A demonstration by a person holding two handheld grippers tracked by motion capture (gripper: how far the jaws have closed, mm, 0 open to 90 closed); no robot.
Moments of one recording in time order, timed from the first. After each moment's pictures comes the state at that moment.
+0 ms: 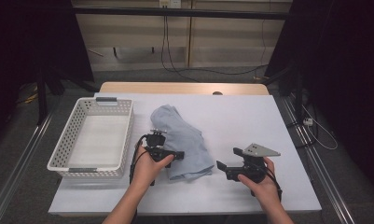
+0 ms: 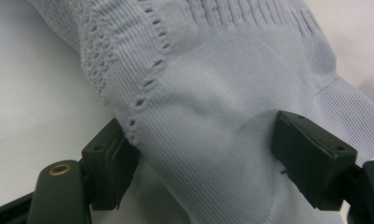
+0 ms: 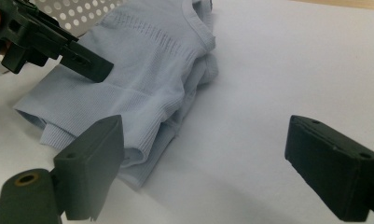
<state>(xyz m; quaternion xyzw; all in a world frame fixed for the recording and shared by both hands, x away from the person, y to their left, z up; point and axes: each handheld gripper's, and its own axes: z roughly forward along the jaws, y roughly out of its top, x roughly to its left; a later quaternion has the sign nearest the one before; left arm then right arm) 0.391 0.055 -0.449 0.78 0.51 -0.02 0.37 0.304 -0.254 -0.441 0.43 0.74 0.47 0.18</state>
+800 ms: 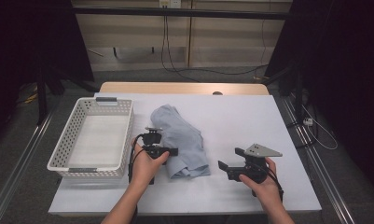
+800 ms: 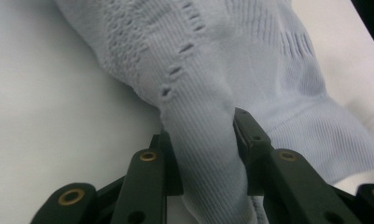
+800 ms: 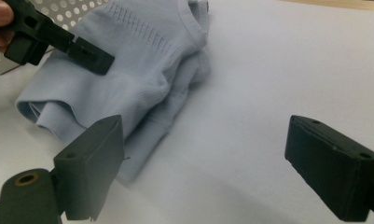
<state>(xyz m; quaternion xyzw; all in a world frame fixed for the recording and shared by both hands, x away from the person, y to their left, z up) 0.399 0.073 -0.442 0.75 0.54 -0.04 0.38 0.302 -0.257 -0.441 0.44 0.74 0.47 0.18</state>
